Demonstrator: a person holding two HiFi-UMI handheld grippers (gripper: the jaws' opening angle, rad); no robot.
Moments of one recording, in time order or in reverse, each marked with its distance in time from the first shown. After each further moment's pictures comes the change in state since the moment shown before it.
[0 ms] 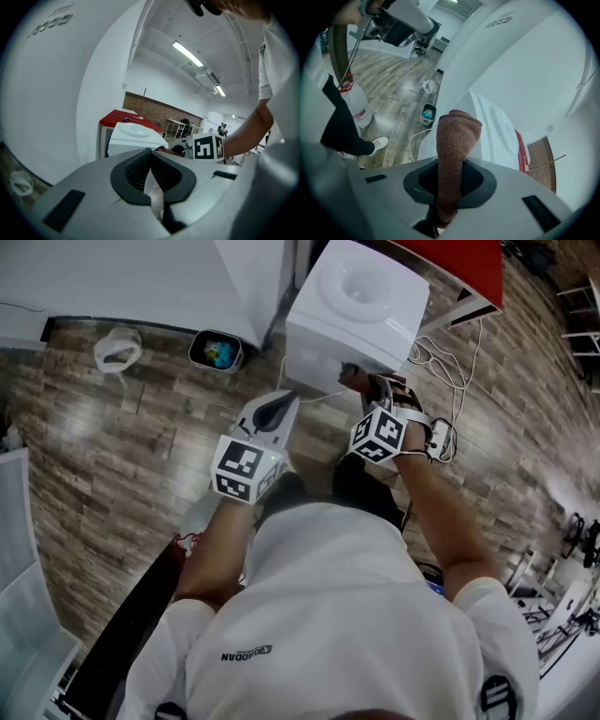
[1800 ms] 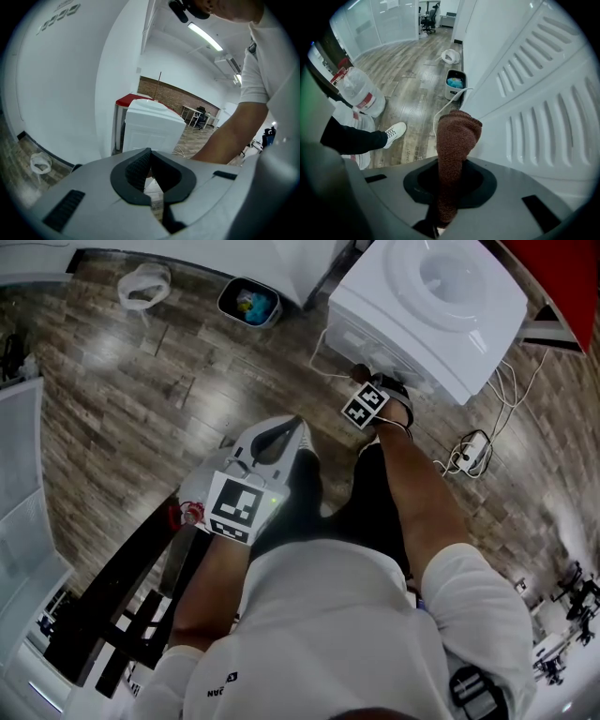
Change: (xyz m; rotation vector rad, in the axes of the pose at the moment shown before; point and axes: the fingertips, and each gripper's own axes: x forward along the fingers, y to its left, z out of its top) left arm -0.008 0.022 -0.080 -0.075 0.188 0.177; right arm 0.255 0.183 -0.057 -0.011 0.215 0.394
